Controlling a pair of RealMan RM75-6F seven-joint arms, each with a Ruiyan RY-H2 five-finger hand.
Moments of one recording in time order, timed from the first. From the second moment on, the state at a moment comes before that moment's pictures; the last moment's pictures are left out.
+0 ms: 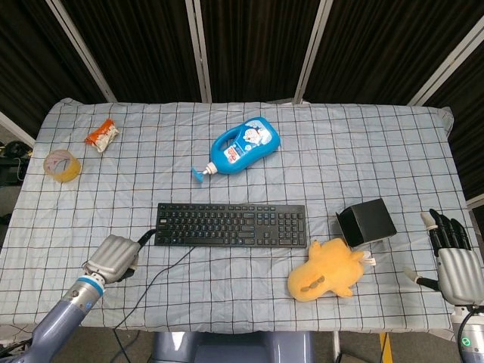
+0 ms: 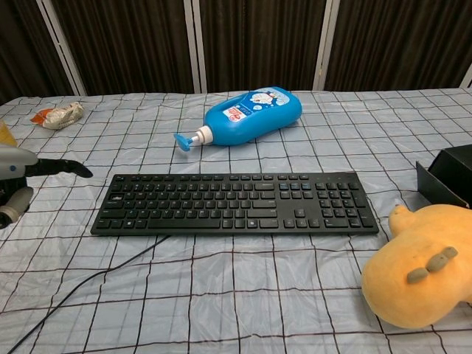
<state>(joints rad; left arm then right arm) -0.60 -1.10 -0.05 -2.17 0.77 0.97 0.85 0.07 -1.13 0.08 -1.61 -1.50 1.50 0.02</state>
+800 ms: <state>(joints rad) -1.08 -1.34 -0.02 -2.10 0.11 1.08 1.06 0.07 -1.12 0.08 -1.62 -1.48 1.50 0.05</state>
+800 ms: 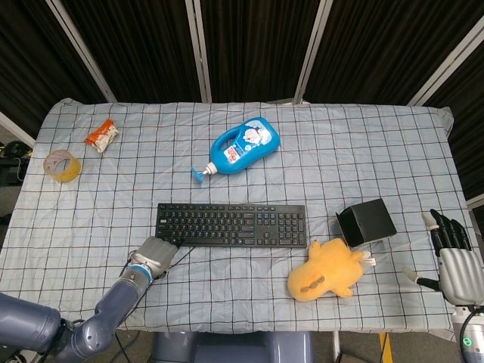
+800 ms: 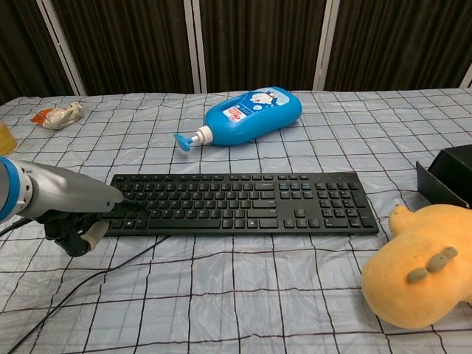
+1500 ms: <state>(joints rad) -1.13 -1.38 0.03 -2.06 0.09 1.09 1.00 0.07 -1.12 0.08 -1.62 -1.48 1.50 0.05</state>
